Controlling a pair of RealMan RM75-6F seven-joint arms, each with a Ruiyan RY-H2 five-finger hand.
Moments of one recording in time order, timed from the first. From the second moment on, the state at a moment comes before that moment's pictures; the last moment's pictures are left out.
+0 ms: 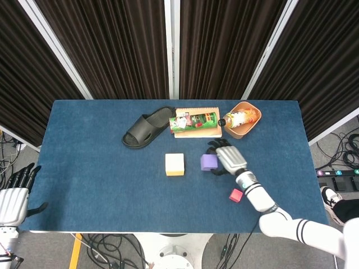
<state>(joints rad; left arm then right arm) -0.05 -1.23 -0.03 -1.49 1.48 1.50 0.04 0.77 -1.54 0.22 -1.40 -1.06 0.76 -0.15</state>
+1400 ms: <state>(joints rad) -0.04 -1.25 -0.03 -1.43 1.46 1.48 -0.01 0.84 -1.64 0.20 -1.38 -0.92 0.82 -0.28</state>
